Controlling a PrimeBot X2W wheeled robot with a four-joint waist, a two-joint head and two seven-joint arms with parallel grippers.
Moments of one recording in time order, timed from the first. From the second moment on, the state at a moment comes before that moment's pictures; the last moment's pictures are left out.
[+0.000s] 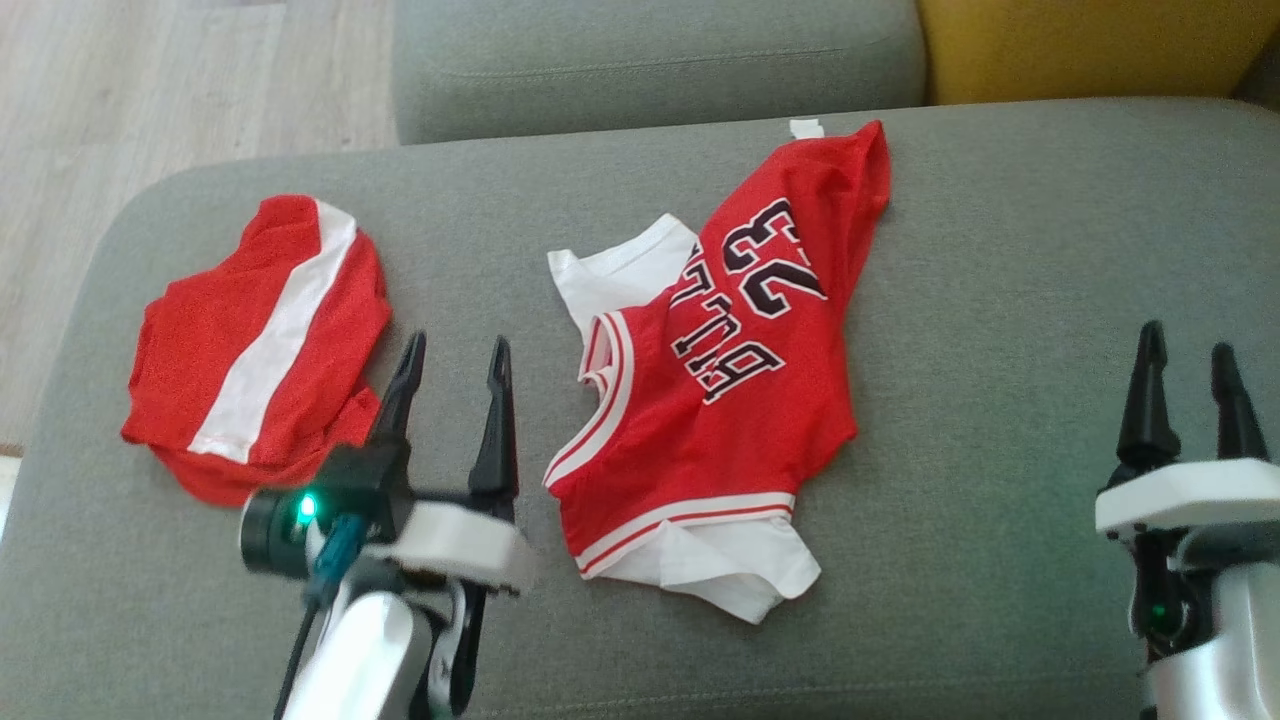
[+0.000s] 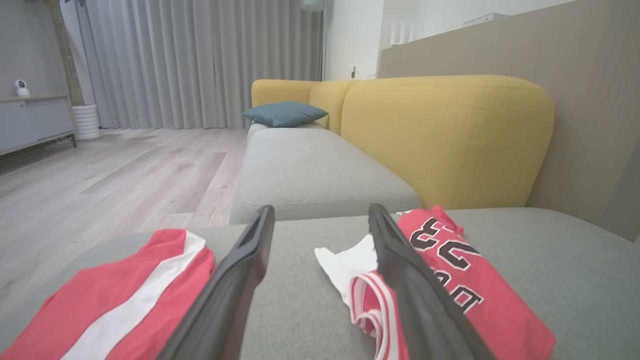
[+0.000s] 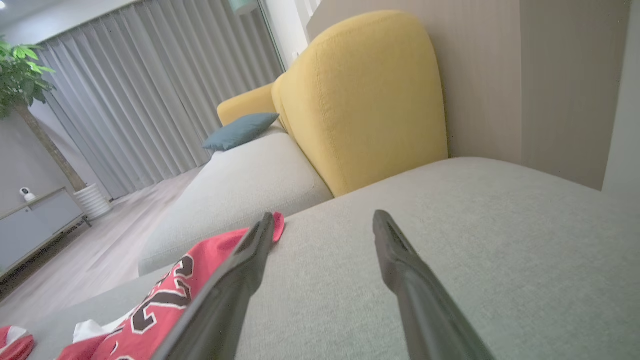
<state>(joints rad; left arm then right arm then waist) -0.18 0.13 -0.48 0.12 -0.27 0.27 -0.25 -0.20 -0.04 -0.25 0.32 0.29 0.12 -0.09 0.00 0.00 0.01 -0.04</state>
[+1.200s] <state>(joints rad) -0.21 0.06 -0.44 0.10 -0.19 0.15 -0.25 -0.68 -0.05 -0.50 0.84 -0.01 0.12 0.17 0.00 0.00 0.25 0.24</state>
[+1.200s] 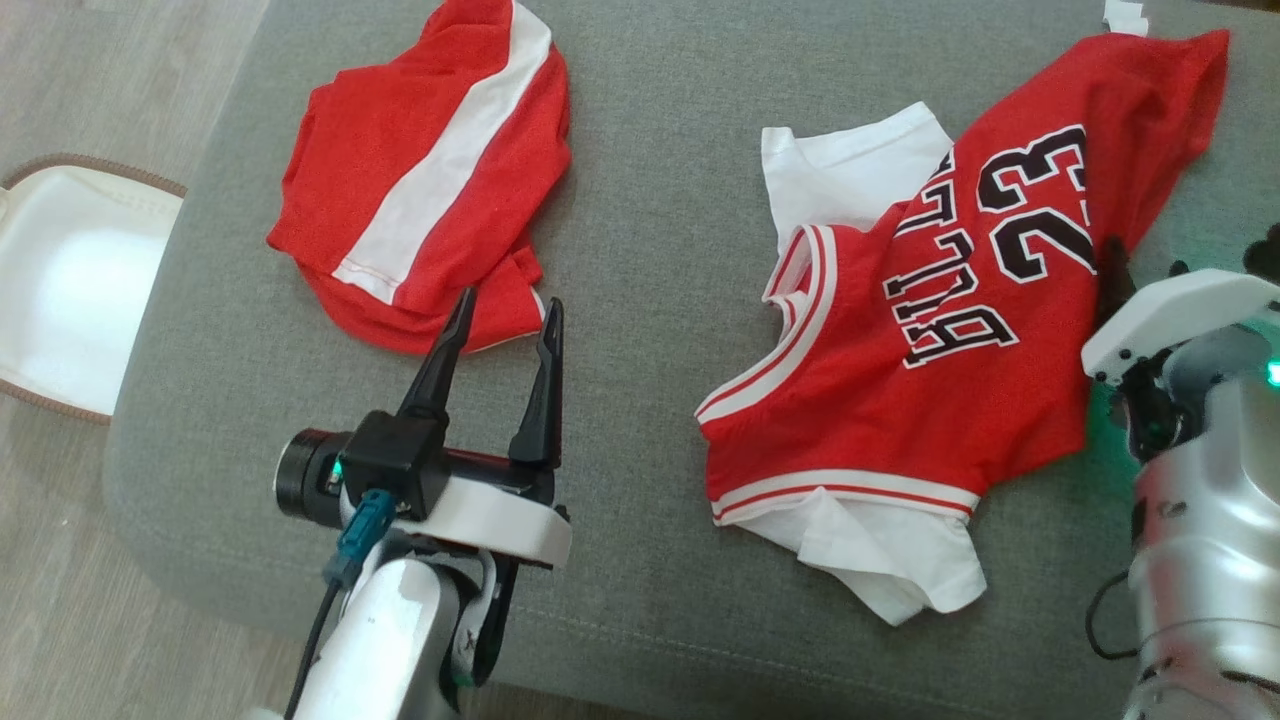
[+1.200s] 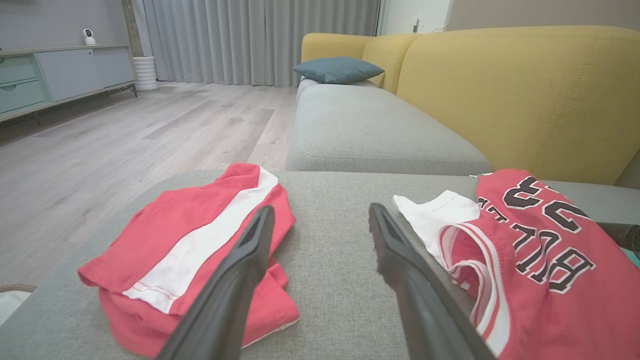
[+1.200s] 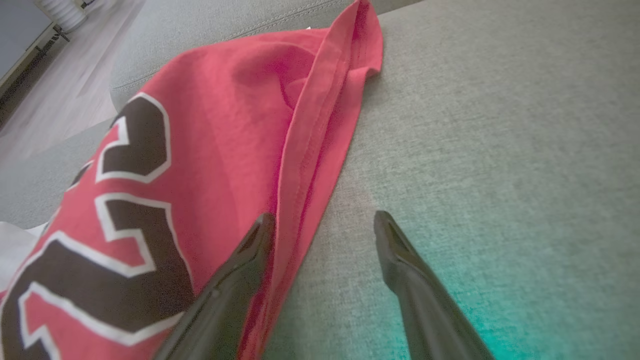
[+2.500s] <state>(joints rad) -0.16 0.05 -0.41 0.10 -0.20 0.15 -0.25 -0.68 -0.41 -0.11 0.84 -0.06 0.12 0.35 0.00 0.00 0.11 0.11</state>
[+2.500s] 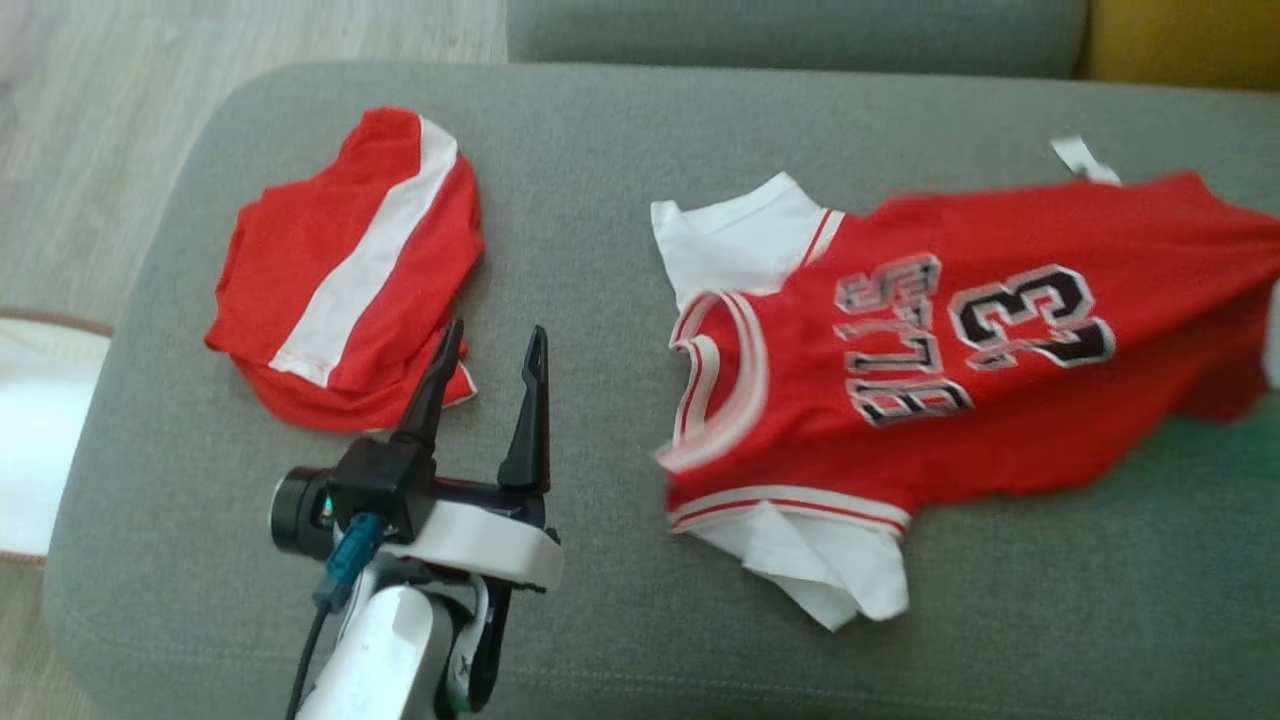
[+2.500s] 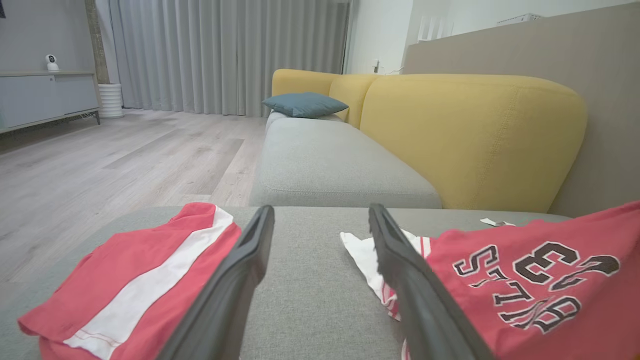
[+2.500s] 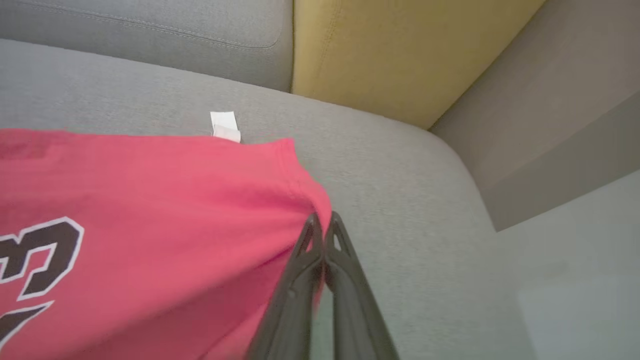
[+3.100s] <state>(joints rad) -0.15 0.05 -0.44 0.09 -0.22 0.17 -0.25 -0.56 -0.54 -0.08 0.62 0.03 0.12 0.47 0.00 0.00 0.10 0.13</state>
